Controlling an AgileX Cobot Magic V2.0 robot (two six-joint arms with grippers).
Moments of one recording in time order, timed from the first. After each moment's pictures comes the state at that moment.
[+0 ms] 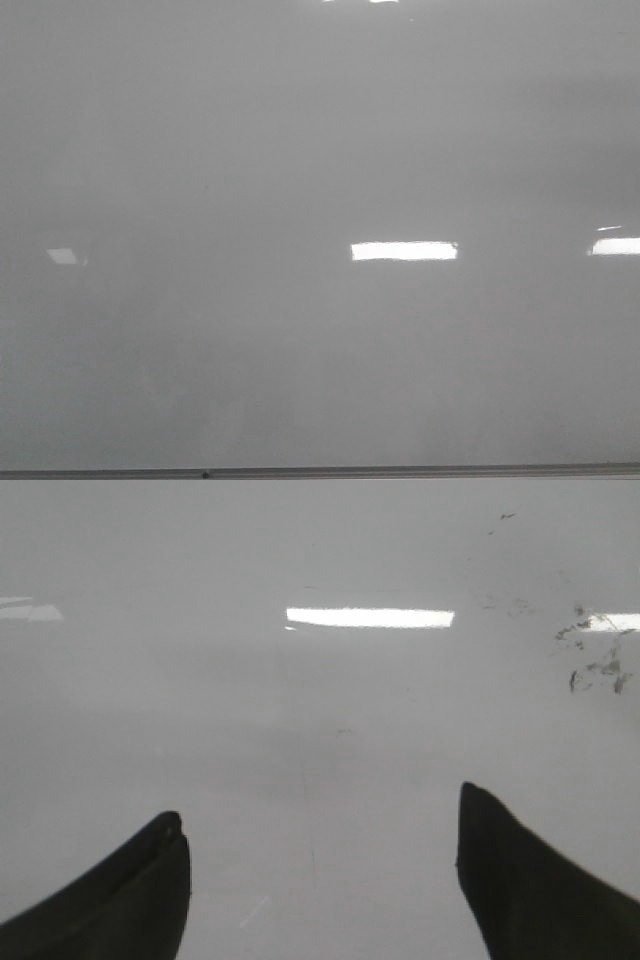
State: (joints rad) left arm 0.14 1.25 -0.63 -0.07 0.22 0.04; right arm -0.02 0.43 -0.51 0.05 0.42 -0.02
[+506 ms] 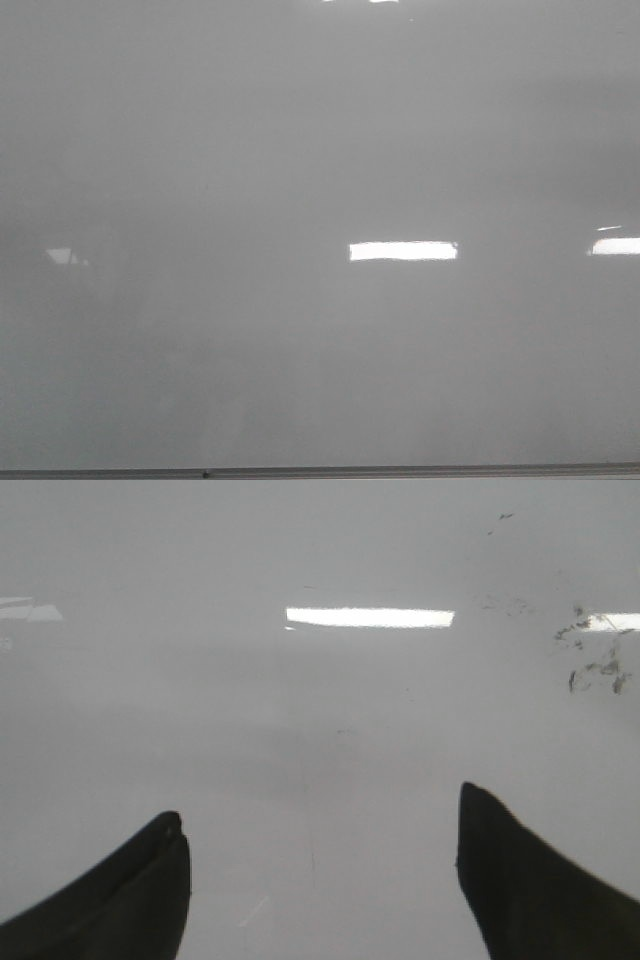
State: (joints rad) left arm 0.13 1.47 -0.65 -0.05 0.02 0.05; right arm -0.02 0.43 -0.51 0.05 0.42 -0.02
